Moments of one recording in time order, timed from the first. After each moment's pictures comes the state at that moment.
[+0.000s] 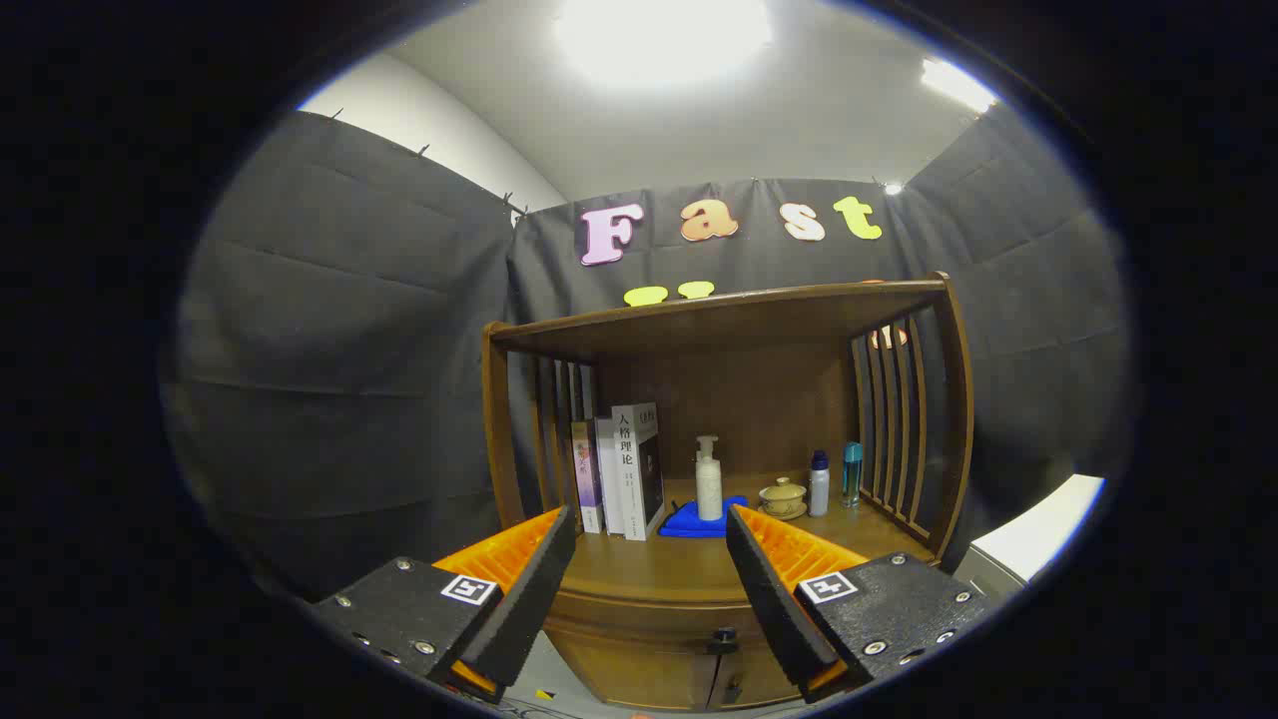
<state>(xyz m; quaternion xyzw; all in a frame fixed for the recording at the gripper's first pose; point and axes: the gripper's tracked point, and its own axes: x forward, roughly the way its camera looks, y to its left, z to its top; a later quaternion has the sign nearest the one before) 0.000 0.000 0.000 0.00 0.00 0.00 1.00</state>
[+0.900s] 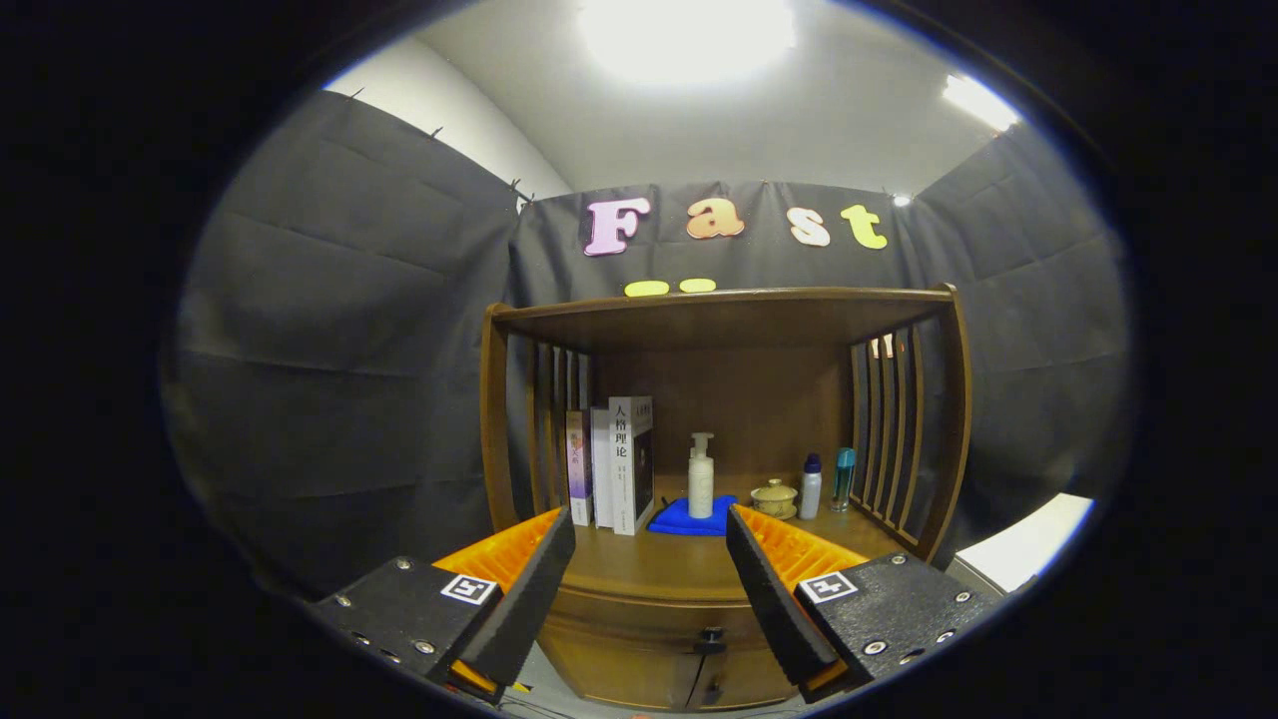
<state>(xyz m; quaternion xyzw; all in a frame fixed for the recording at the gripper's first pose) 0.002 0.001 -0.004 -0.02 0.00 -0.02 1.00</state>
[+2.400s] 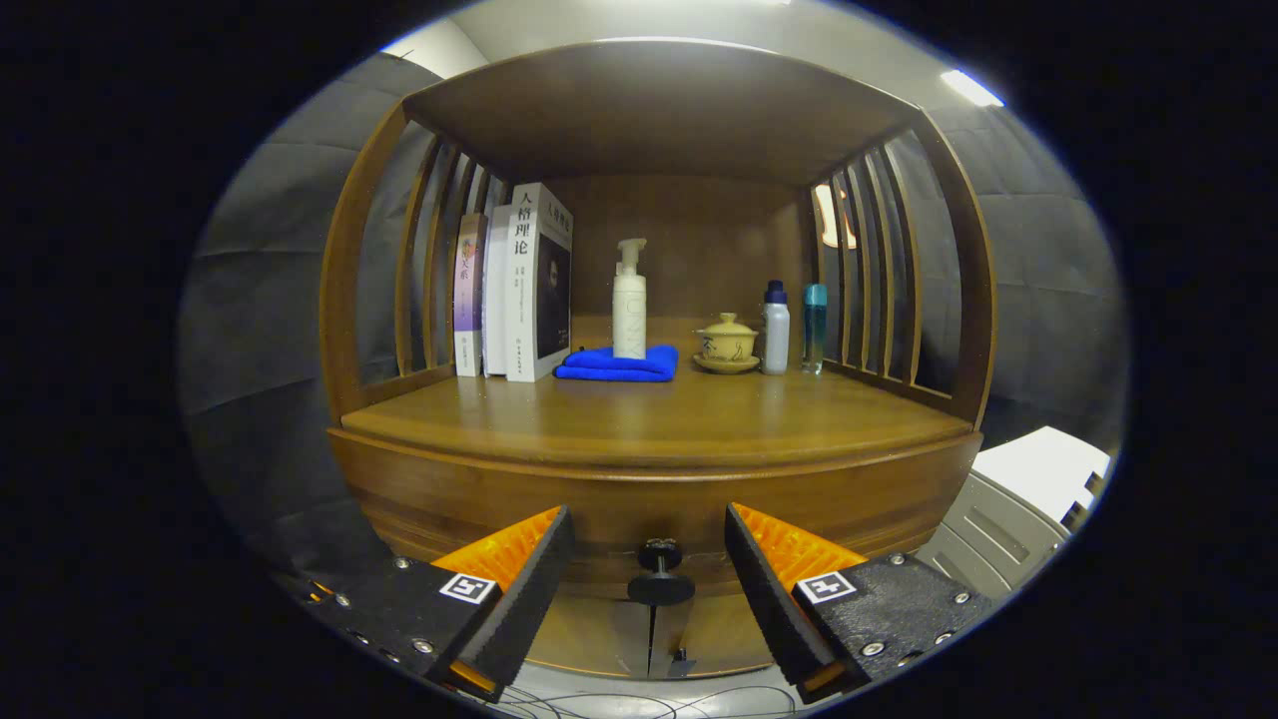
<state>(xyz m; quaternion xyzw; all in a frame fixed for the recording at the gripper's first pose) 0.082 -0.084 -0.251 -0.04 0.14 -0.12 0.98</state>
